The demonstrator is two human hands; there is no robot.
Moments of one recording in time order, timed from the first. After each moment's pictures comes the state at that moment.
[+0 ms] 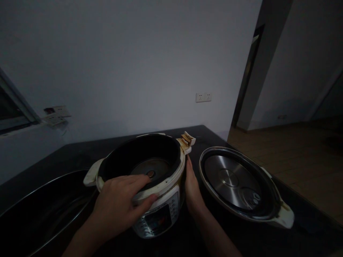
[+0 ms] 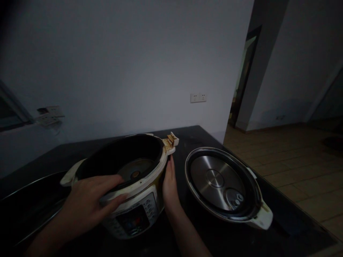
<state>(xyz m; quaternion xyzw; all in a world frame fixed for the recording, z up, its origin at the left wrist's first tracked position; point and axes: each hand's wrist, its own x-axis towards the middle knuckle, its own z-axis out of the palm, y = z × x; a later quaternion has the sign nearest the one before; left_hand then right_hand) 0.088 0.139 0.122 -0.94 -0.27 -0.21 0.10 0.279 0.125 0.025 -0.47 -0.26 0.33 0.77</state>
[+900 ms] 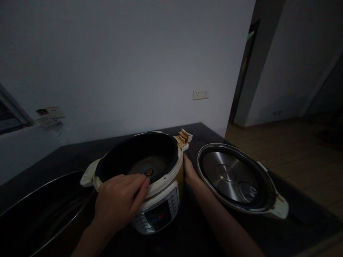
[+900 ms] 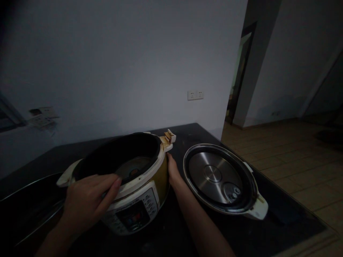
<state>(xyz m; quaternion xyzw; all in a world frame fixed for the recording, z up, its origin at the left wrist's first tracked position) 0.093 0.141 0.110 -0.91 -0.24 -0.28 0.21 0.319 0.178 -0.001 -0.49 -0.21 0.42 0.73</state>
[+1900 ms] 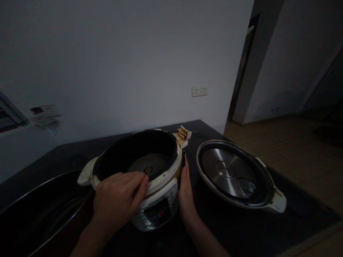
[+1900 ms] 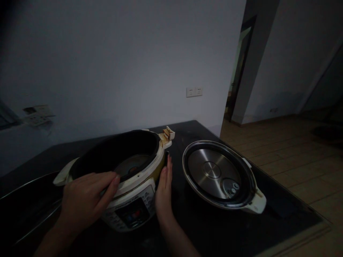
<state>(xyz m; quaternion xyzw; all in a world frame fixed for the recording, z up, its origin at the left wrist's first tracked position) 0.091 0.141 0.110 -0.91 -0.24 -0.27 0.22 0.250 0.103 0.005 -0.53 -0.29 0.26 0.76</state>
